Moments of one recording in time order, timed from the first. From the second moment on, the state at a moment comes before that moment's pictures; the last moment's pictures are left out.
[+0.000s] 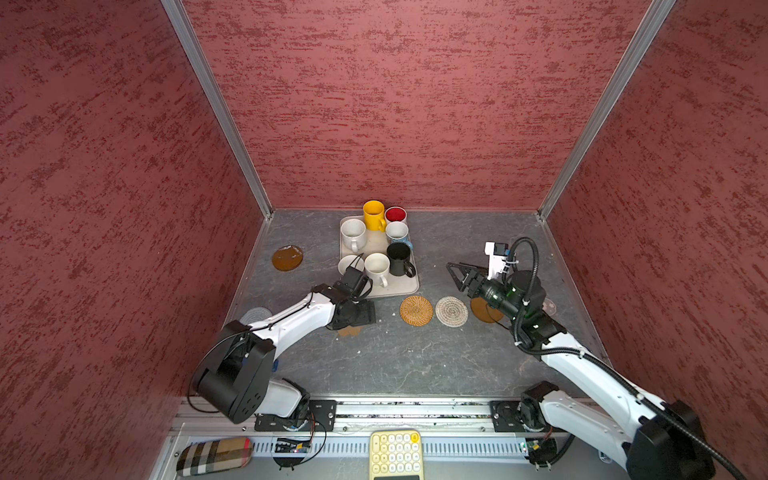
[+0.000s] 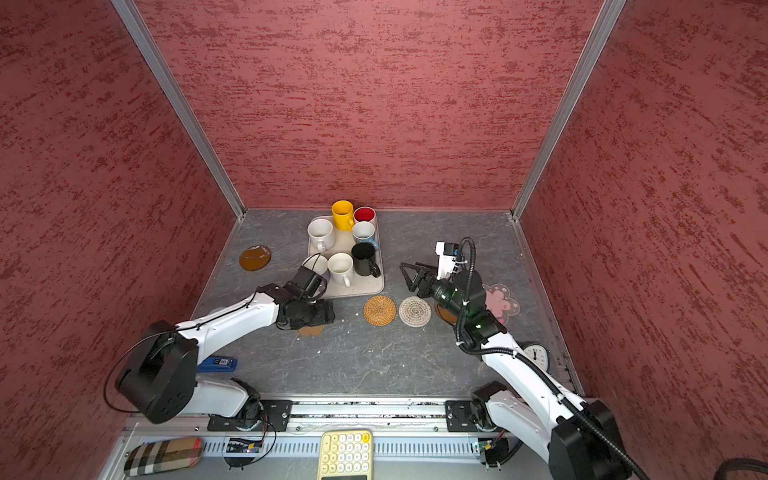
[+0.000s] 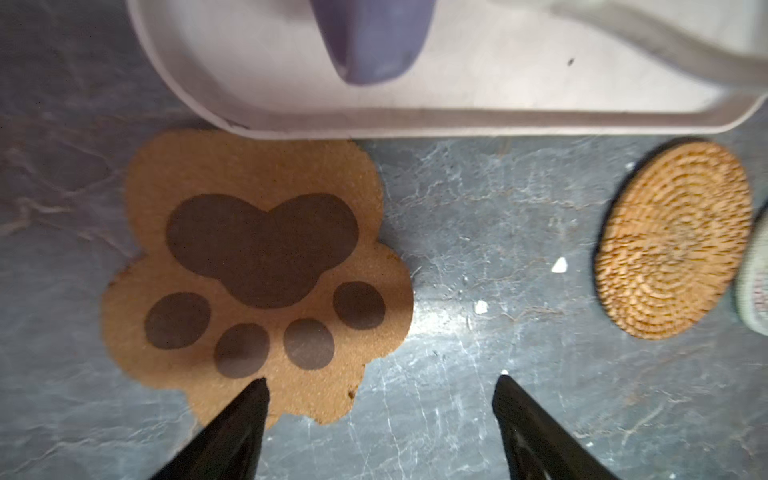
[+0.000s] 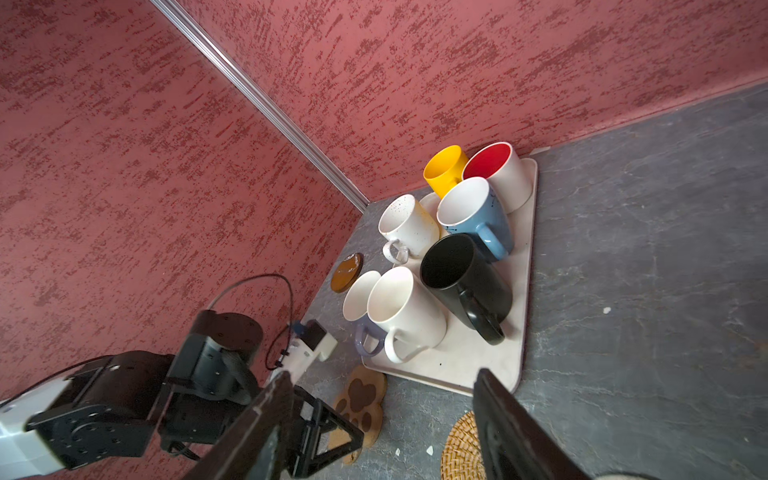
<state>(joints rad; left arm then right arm) -0.49 1.37 0.81 -0.64 0.04 -0.61 0.43 0.98 0.54 0.34 -0.31 0.70</state>
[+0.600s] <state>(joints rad) -0.22 1.35 0.76 -0.59 0.08 -0.48 0.45 0.96 0.54 0.26 -0.29 0.66</state>
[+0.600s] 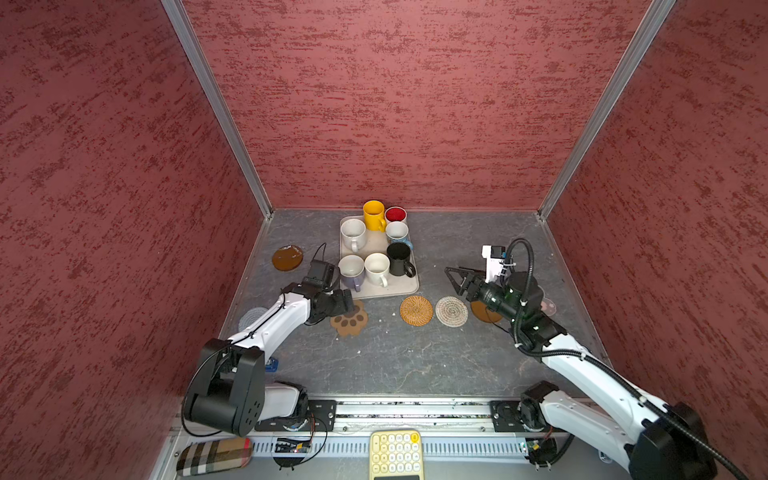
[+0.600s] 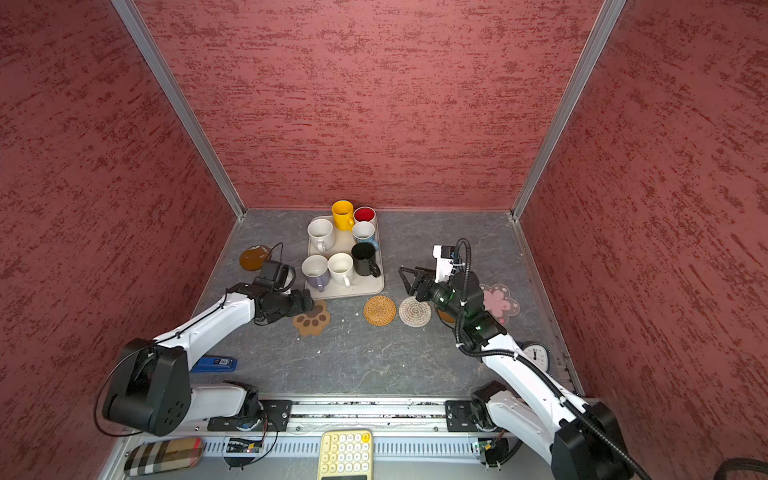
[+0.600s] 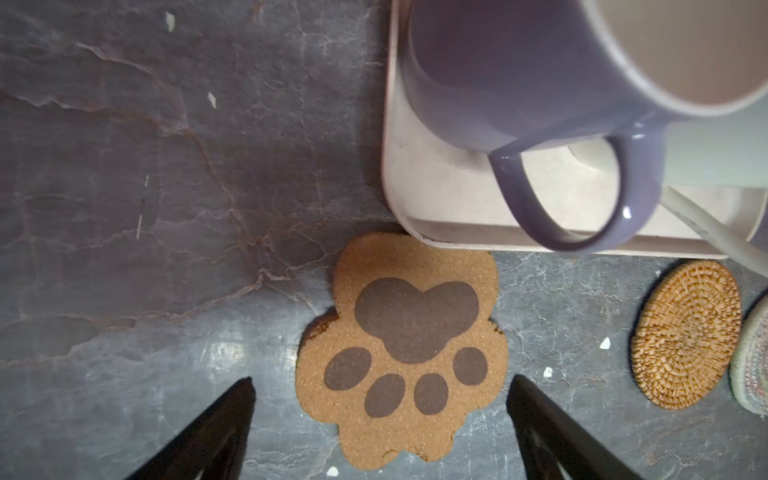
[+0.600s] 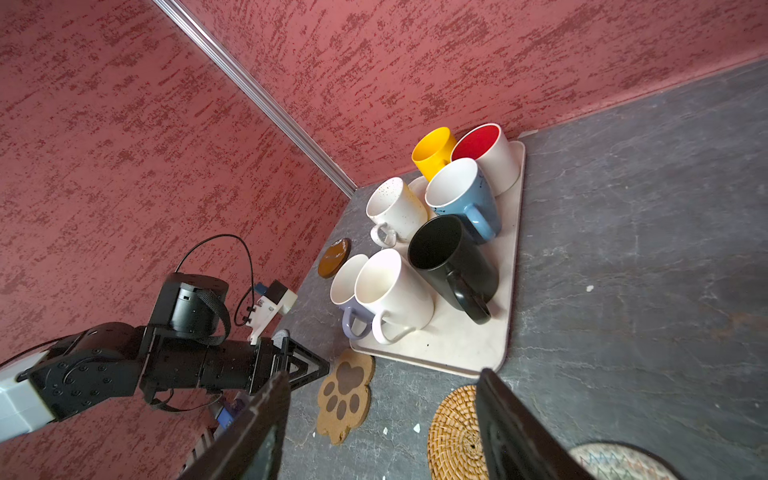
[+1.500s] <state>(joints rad) -0.26 1.55 0.80 -0.43 0.13 -0.48 0.45 0.98 0.54 0.23 -0.28 0.64</state>
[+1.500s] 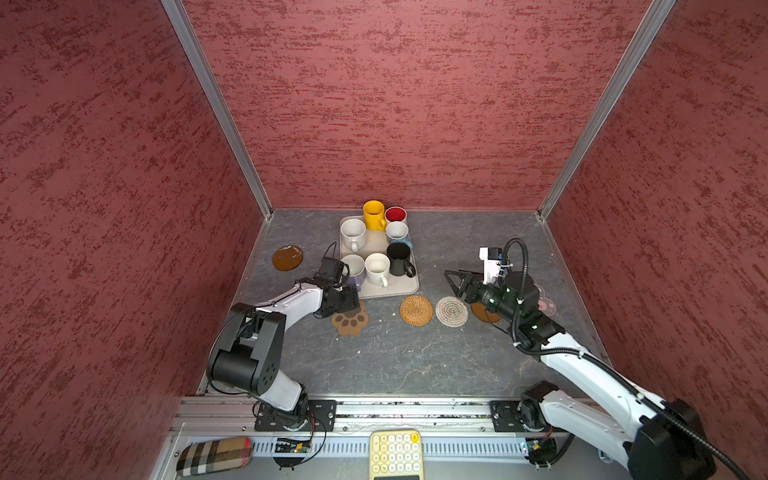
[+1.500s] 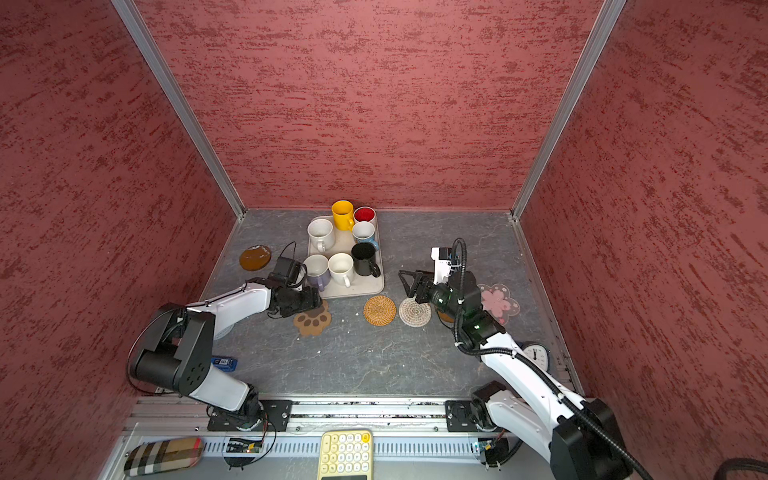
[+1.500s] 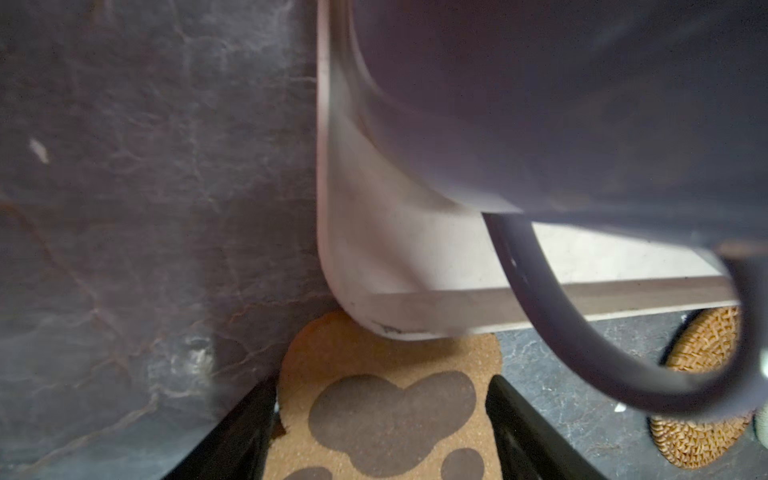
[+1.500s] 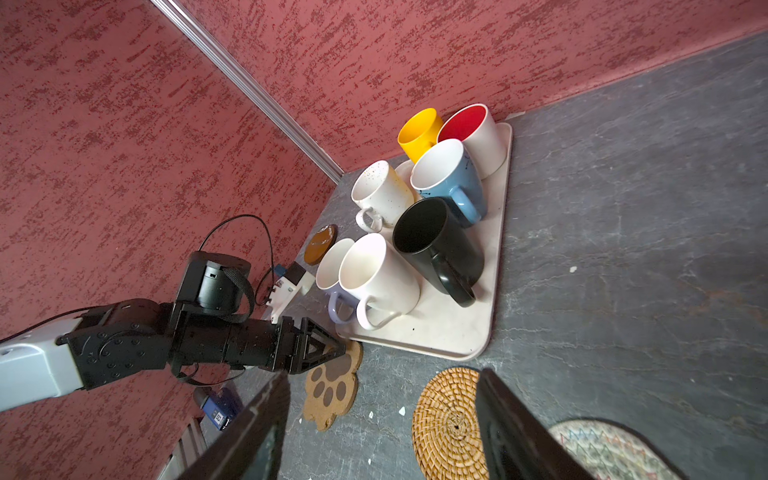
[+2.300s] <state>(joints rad) -0.43 1.47 0.74 -0.40 0.11 -0.59 0.48 0.98 0.54 0.21 -0.26 0.64</state>
